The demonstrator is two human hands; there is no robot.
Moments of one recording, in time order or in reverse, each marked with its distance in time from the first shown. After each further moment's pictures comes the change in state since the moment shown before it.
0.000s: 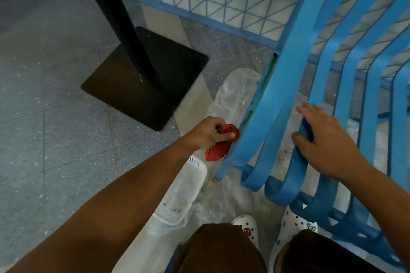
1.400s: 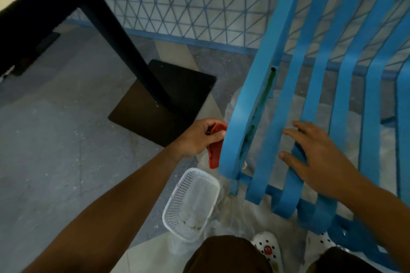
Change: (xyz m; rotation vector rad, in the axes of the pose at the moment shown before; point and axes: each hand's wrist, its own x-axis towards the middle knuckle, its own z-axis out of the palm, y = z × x) left_hand -0.067 0.097 -0.030 0.126 0.123 0.071; right_hand -0.018 0.002 0.001 0.089 0.012 -0.155
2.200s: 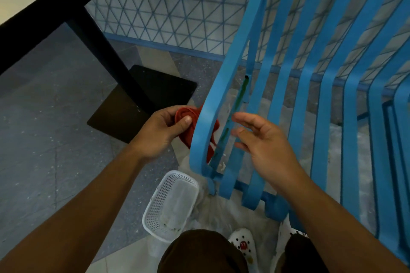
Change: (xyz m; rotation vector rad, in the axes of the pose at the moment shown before) left_hand -0.069 0.065 -0.016 -0.234 0.130 0.178; right_hand -0.009 -0.086 -0.037 1.043 0.127 0.219
